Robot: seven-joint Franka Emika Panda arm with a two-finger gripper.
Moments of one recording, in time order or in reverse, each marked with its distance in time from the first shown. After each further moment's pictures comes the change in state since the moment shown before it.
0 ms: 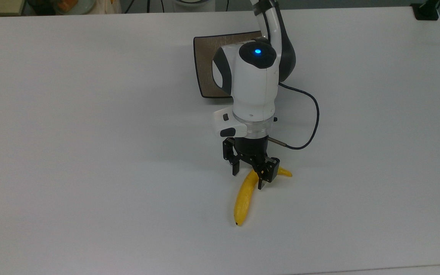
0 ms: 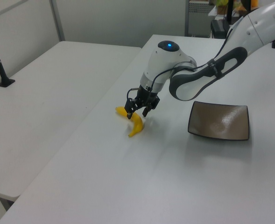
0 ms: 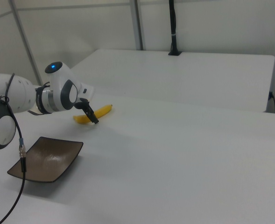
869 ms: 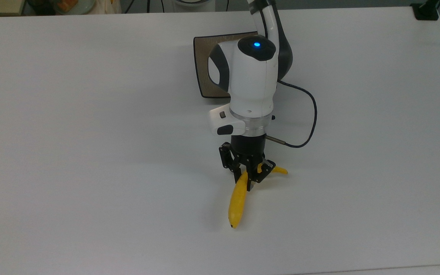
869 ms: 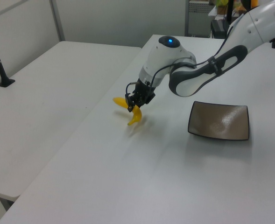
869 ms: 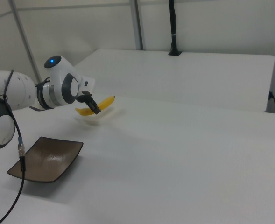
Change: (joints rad) arm -0.015 -0.018 -0.003 0.027 -0.054 0.007 -0.013
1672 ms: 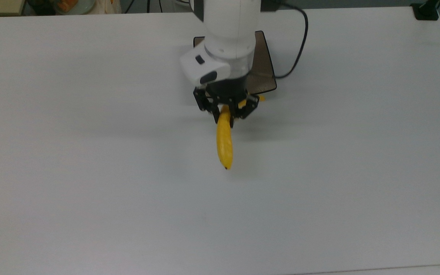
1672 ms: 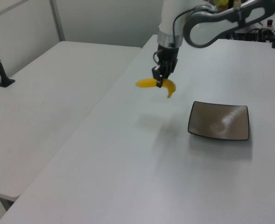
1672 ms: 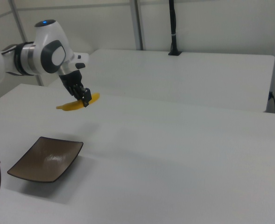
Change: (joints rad) arm -0.045 -0.348 0.003 -0.146 0.183 -0.474 -0.535
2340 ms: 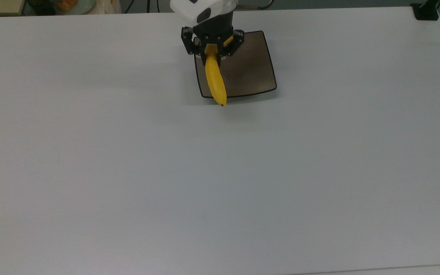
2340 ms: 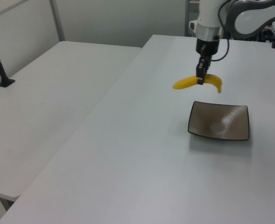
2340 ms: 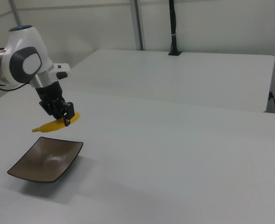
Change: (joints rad) arm -0.009 -0.395 -0.002 -0.456 0.004 -0.060 -0.244
